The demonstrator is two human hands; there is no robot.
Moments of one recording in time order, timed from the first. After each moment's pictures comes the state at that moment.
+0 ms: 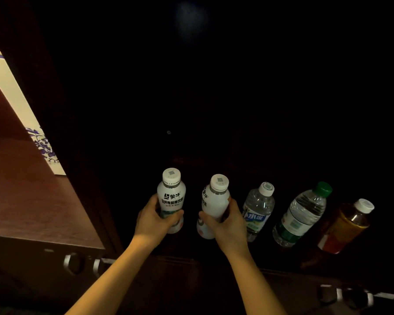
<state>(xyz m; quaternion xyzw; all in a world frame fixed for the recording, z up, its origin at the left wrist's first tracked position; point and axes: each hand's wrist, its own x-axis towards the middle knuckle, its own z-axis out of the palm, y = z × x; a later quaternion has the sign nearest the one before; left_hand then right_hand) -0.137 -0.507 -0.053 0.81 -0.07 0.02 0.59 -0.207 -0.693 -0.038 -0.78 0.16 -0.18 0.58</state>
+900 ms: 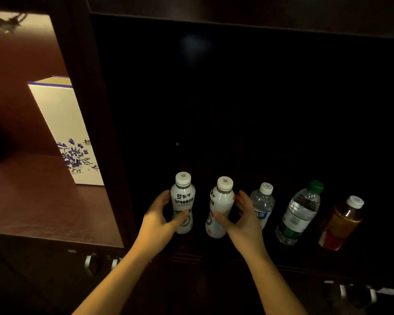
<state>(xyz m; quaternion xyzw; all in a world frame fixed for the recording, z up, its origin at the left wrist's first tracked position) -0.178 -0.473 -0.005 0.82 -0.15 0.05 0.55 -0.246 -0.691 0.000 -0.80 0.13 -0.20 0.55</state>
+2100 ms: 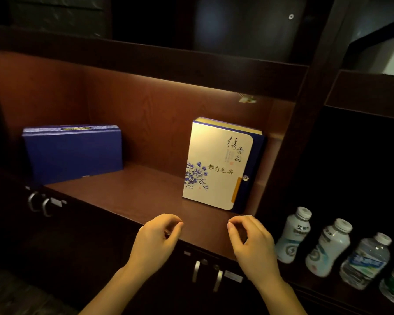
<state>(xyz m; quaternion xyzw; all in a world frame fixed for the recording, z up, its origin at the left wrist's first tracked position) -0.241 -0.125 0.052 0.87 -0.14 0.24 0.41 -0.267 -0.363 0.080 -0.90 -0.10 -0.31 0.30</state>
